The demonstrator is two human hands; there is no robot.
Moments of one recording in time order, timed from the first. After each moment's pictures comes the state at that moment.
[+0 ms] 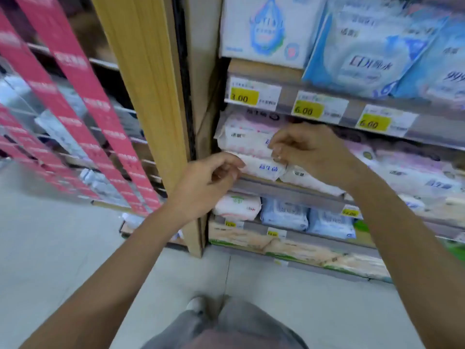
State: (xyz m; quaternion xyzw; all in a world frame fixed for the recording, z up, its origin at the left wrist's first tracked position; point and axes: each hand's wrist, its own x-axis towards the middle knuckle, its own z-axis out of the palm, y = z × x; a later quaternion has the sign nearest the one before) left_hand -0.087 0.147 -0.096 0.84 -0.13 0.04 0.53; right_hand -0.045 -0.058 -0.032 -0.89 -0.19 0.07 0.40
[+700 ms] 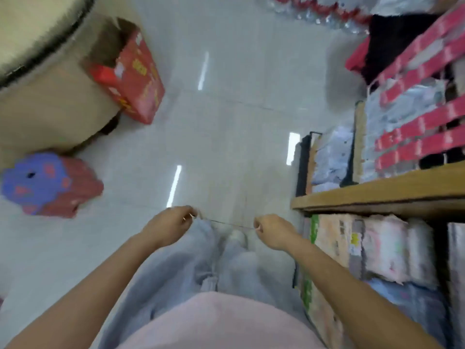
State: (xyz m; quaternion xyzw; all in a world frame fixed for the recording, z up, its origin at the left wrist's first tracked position) left_hand -0.552 0.023 -0.316 0.65 0.63 -0.07 0.42; right_hand -0.286 0.037 -0.311 -0.57 -0.68 0.38 -0.24
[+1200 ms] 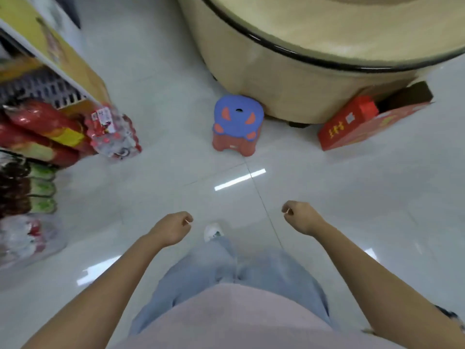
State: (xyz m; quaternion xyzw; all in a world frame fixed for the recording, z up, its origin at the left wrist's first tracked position) left_hand -0.871 -0.287 -0.352 0.16 0.86 0.12 0.47; right_hand -0.729 0.025 -0.351 -0.28 -0.86 0.28 -0.33
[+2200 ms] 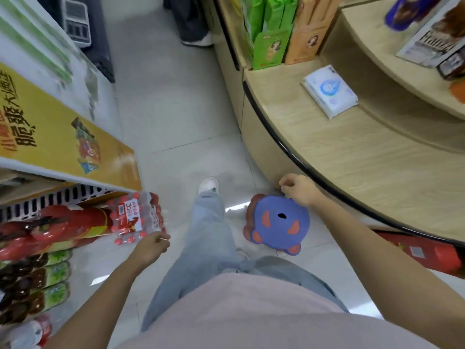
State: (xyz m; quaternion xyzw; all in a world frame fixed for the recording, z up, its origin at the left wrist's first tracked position) left_hand -1.378 -0.265 -0.373 -0.14 0.85 0.24 0.45; right_hand -1.354 0.136 -0.352 -0.26 -0.86 0.35 -0.26
